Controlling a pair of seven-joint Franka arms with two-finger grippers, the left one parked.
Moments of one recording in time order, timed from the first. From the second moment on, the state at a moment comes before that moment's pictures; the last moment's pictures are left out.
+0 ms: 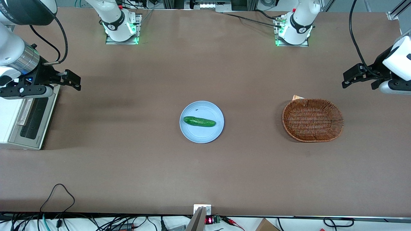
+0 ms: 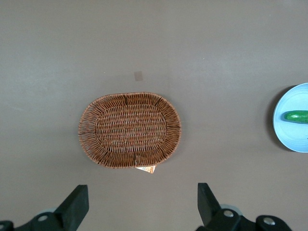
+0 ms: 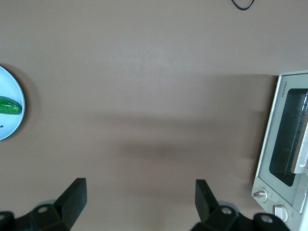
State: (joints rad) arm -0.06 0.04 0.17 -1.68 -0.04 1.71 0.03
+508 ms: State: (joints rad) arm -0.06 0.04 0.17 -1.68 -0.04 1.71 0.03
